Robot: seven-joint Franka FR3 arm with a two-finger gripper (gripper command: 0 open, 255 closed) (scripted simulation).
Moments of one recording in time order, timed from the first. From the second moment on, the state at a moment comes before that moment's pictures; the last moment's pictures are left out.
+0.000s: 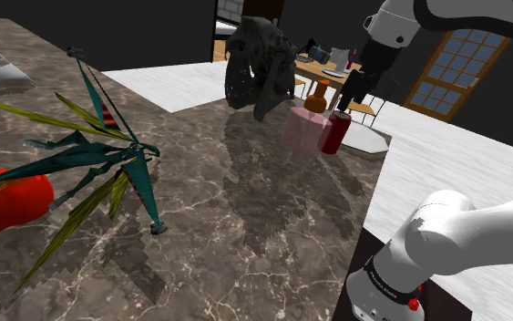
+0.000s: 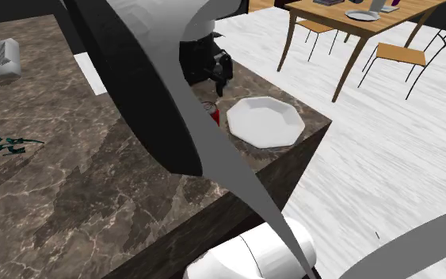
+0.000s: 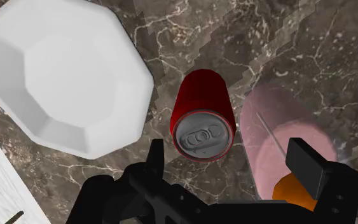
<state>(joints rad) 0.02 -0.81 -0.01 -2.29 -0.10 1.60 -0.04</state>
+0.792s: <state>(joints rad) 0.01 -0.74 -0.10 -2.35 -0.06 1.67 -0.06</state>
